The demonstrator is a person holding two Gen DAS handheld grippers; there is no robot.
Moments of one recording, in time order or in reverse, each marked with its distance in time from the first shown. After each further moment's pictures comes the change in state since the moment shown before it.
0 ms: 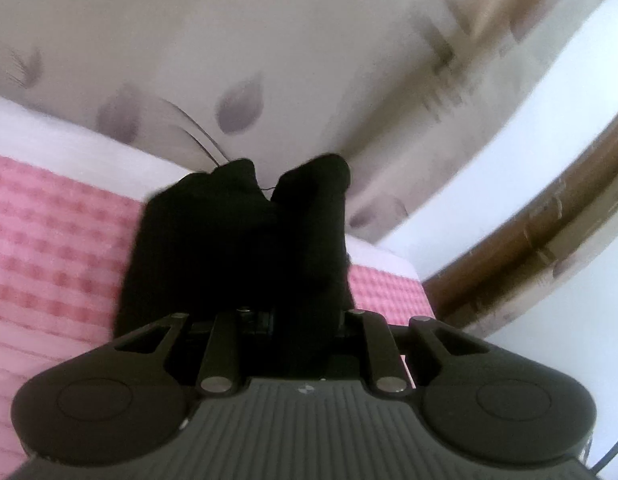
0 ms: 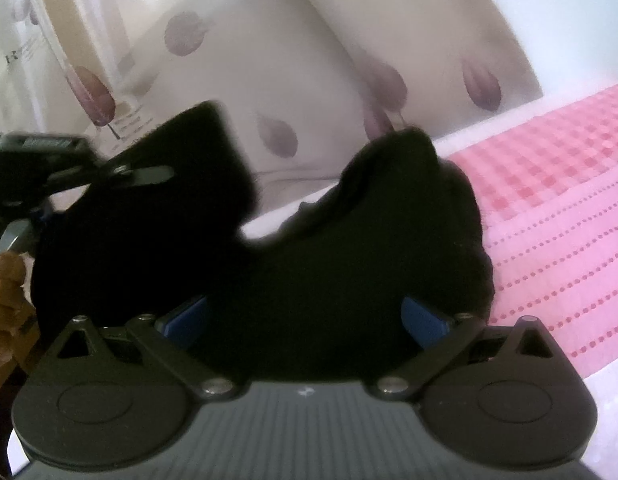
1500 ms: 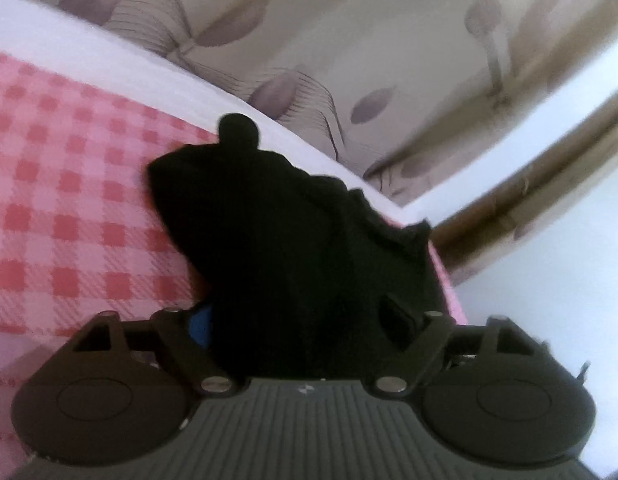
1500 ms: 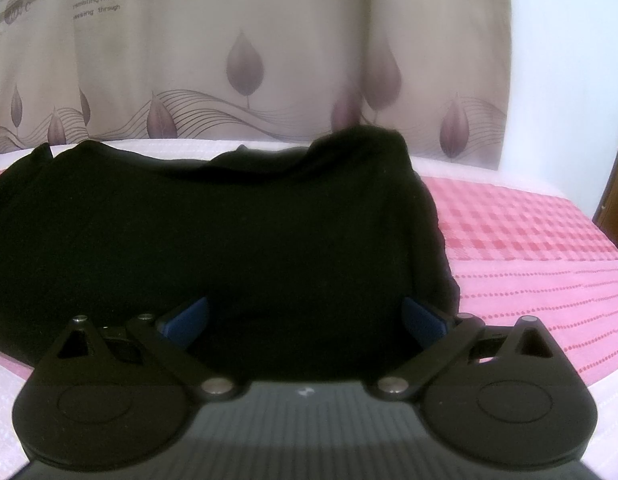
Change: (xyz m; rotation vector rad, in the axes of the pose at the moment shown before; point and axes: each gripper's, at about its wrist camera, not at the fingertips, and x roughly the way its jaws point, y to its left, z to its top) left arm -0.073 0.275 0.025 0.038 0.127 -0.199; right arm 0.052 0.056 -0.017 -0.413 0.111 -0.465
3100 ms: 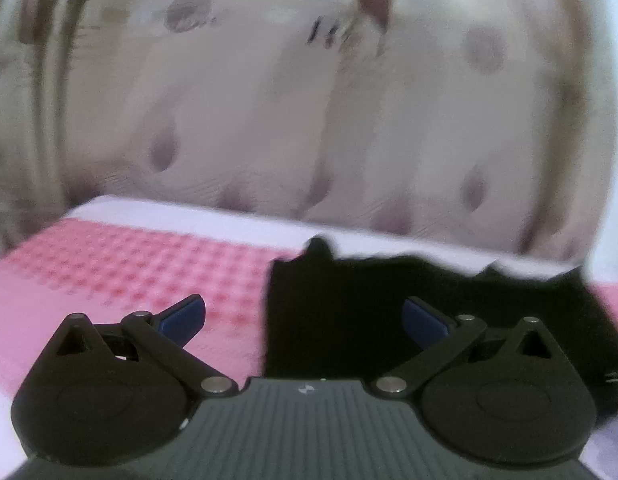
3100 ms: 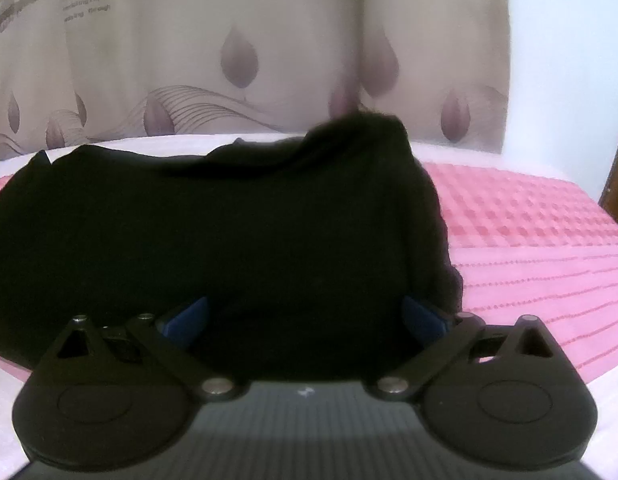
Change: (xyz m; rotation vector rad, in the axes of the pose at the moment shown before) left arm -0.030 -0.140 -0.107 0.264 -0.560 0.745; right arm 0.006 -0.009 0.001 0.040 0.032 0.031
